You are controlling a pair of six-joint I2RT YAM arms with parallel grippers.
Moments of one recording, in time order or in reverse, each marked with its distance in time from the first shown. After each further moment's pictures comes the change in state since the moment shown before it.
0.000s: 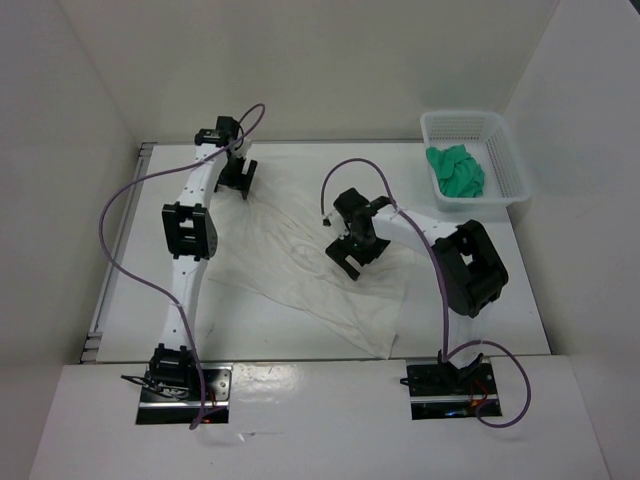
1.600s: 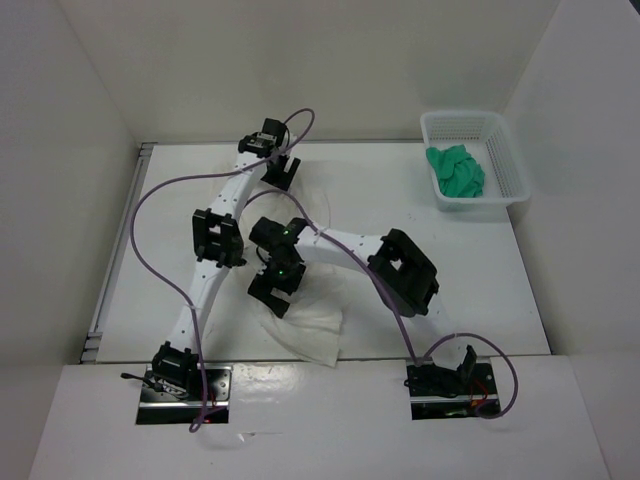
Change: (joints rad) left arm -0.209 0.063 0.097 0.166 -0.051 0.008; right arm 0.393 0.332 0.427 -0.076 -0.336 0.005
